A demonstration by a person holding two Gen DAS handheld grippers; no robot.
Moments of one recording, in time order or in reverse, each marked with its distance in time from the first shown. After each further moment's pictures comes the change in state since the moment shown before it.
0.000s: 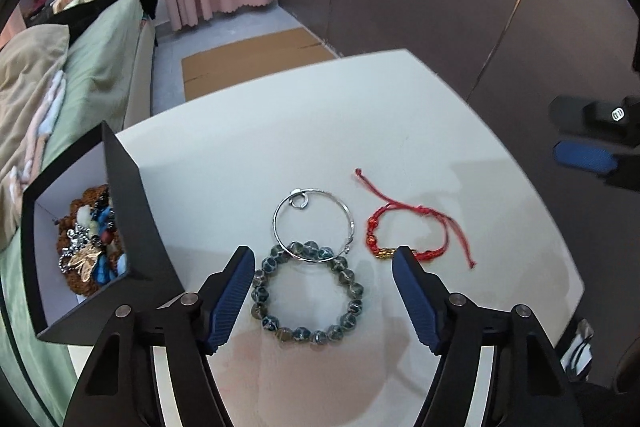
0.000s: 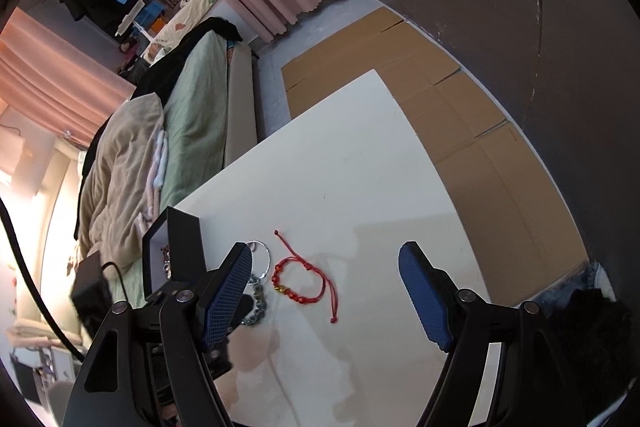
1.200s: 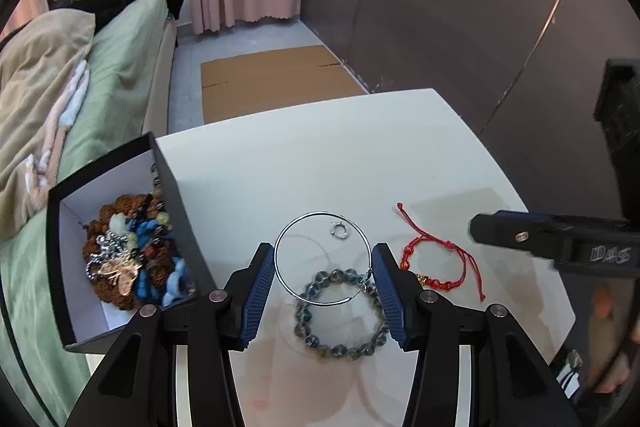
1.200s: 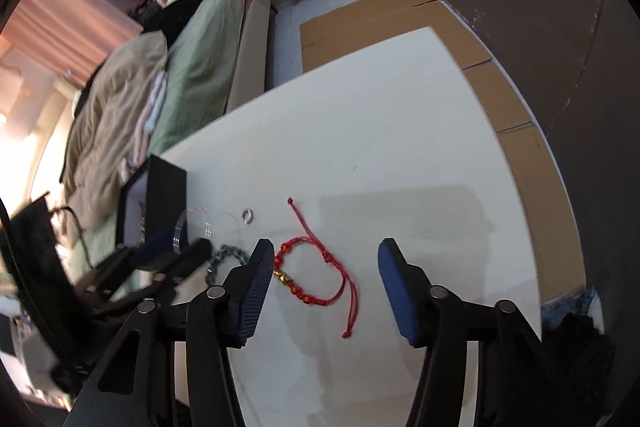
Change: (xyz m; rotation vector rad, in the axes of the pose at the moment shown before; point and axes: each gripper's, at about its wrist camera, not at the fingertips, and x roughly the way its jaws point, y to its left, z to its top) left arm -0.021 0.031 0.012 -0.102 -0.075 -0.006; right arm 0.063 0.033 -0.011 -0.176 0.143 -0.043
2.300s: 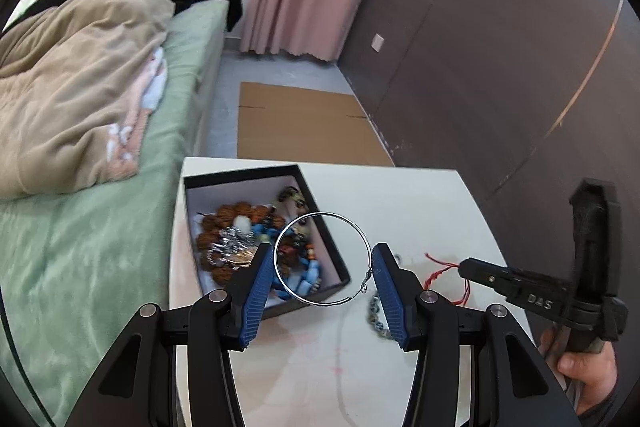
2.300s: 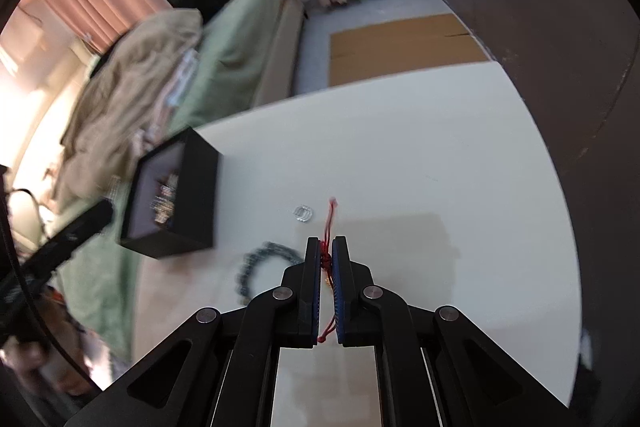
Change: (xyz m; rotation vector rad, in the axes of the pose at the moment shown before) left arm -0.082 0.091 -0.012 -0.234 -0.167 -0.043; right arm -0.017 0.051 -0.016 -0.132 -0.098 0.030
